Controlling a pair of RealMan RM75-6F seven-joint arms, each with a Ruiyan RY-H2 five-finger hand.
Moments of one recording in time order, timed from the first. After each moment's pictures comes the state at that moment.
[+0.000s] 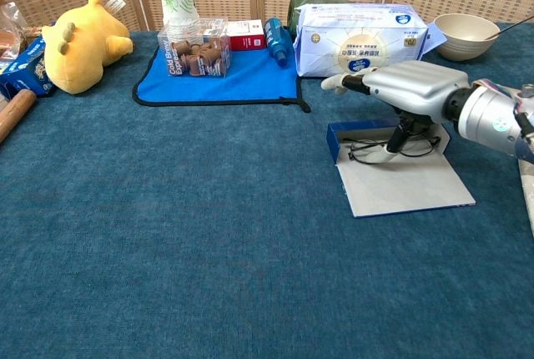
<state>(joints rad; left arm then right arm) 0.18 -1.04 -0.03 -1.74 1.64 1.85 -0.08 0.75 -1.64 0.15 -1.23 -1.33 0.90 -0.25</state>
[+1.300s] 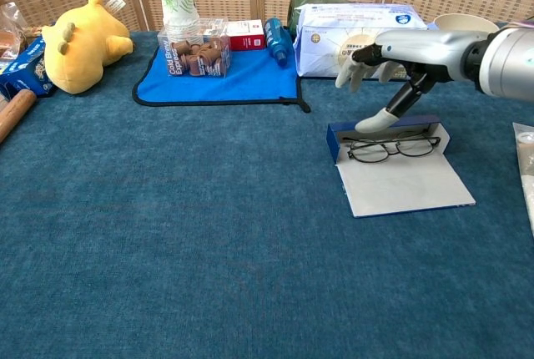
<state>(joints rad) 0.13 -1.10 -0.02 -1.74 1.66 1.76 -0.06 0.80 -1.42 0.22 -1.59 -0.97 0.82 -0.36</state>
